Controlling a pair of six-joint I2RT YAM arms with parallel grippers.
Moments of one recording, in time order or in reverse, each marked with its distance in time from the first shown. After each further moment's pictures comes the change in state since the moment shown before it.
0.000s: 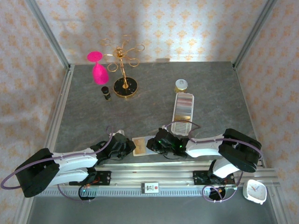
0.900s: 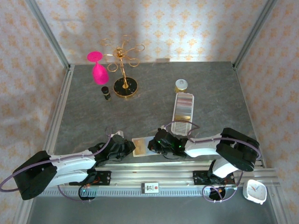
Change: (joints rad) left arm 0.000 -0.050 -0.041 0.022 0.007 -0.002; right arm 0.000 0.025 0.006 0.003 -0.001 -0.021
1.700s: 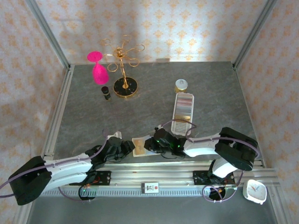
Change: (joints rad) left arm 0.000 -0.116 -0.072 0.043 -0.001 -0.034; right arm 0.009 0.026 0.026 0.087 -0.053 -0.036
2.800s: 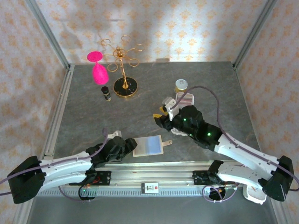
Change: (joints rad) left arm -0.079 0.003 0.132 -0.236 -0.159 -0.028; right arm -0.208 -0.551 0.270 -0.471 0.135 -1.308
